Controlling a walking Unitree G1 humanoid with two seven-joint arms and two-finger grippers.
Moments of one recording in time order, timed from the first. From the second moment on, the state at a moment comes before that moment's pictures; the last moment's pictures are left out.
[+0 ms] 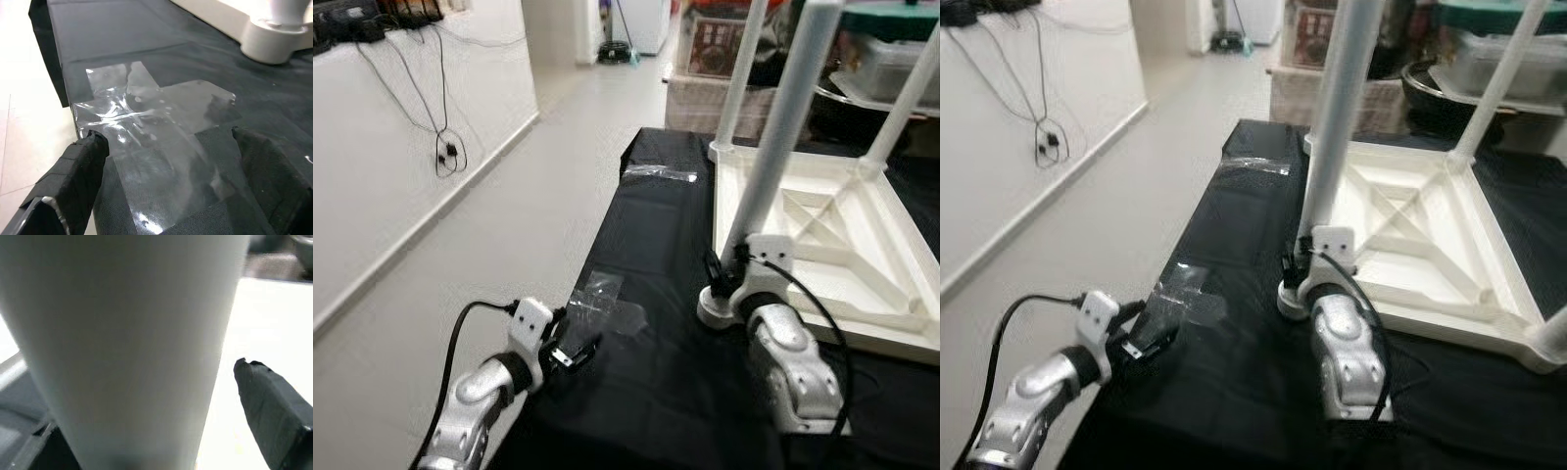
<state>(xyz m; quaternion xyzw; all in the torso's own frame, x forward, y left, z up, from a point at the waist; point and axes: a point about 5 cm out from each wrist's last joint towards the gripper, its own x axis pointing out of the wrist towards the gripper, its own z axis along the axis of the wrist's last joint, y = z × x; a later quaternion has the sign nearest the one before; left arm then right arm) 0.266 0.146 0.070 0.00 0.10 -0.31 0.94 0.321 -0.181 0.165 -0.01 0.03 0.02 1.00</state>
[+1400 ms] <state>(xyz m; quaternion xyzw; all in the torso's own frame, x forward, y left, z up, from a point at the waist) 0.266 0.143 0.069 0.00 0.10 -0.31 0.94 0.334 -0.197 0.192 -0.01 -0.02 0.02 1.00</state>
